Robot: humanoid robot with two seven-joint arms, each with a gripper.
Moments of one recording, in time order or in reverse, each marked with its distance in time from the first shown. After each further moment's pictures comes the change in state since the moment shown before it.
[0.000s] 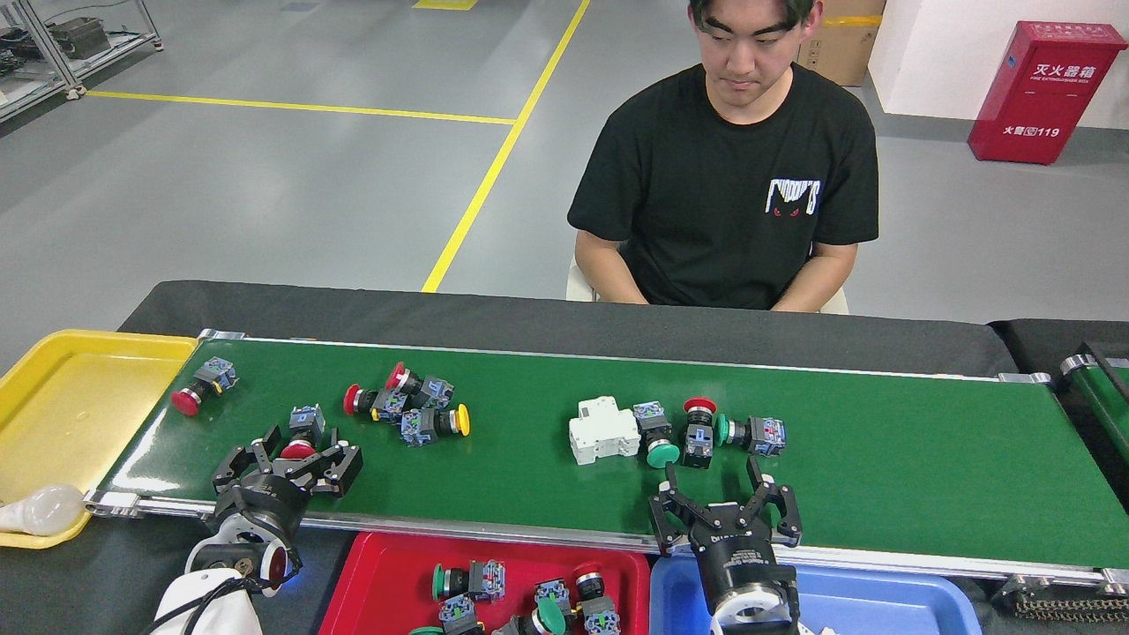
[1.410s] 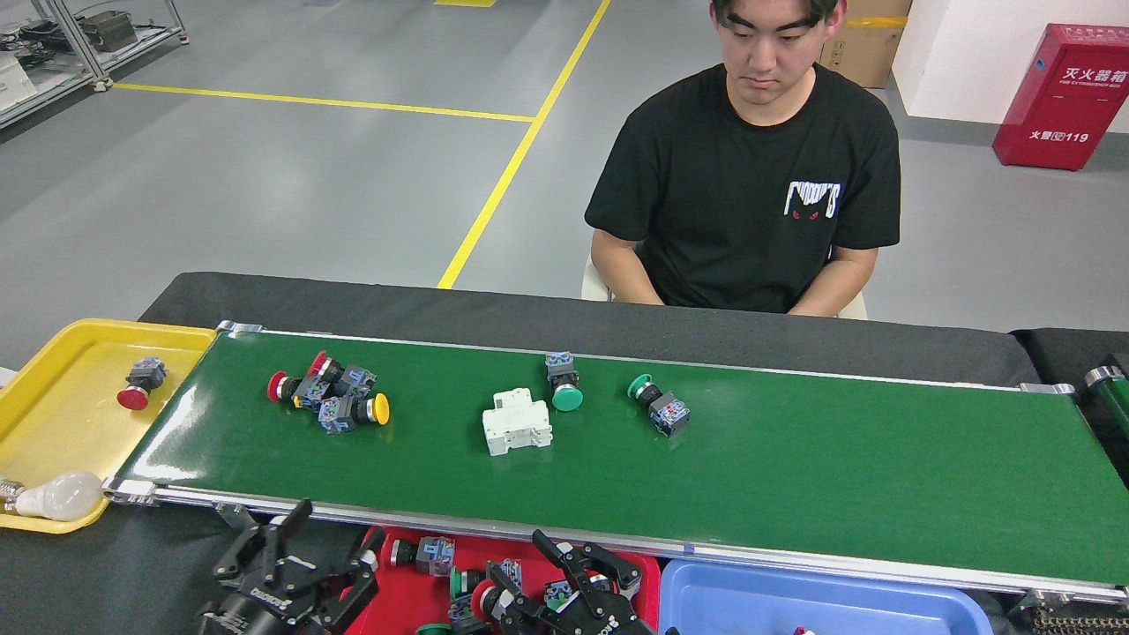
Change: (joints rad) left arm 0.417 -0.096 0.263 -0.487 0.054 -0.452 0.017; right arm 0.272 -0.036 0.212 -0.428 -0.029 -0.438 0.059
